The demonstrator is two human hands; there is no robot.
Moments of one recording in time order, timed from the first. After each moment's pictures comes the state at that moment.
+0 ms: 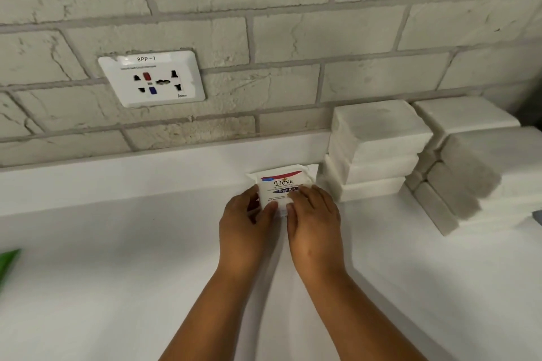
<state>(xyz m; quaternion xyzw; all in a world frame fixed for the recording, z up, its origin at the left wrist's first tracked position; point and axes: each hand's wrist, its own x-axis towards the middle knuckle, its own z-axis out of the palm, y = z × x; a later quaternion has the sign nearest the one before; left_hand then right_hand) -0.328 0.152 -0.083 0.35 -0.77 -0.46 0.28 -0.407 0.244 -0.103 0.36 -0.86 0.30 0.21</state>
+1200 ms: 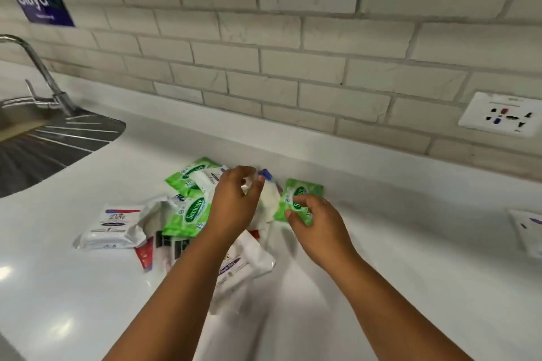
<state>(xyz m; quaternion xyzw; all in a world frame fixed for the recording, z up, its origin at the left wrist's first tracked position) 0.119 -0.034 0.006 0.51 -0.71 -0.27 0.40 -0.025 0.063 0.001 0.53 -0.74 0.36 -0.21</state>
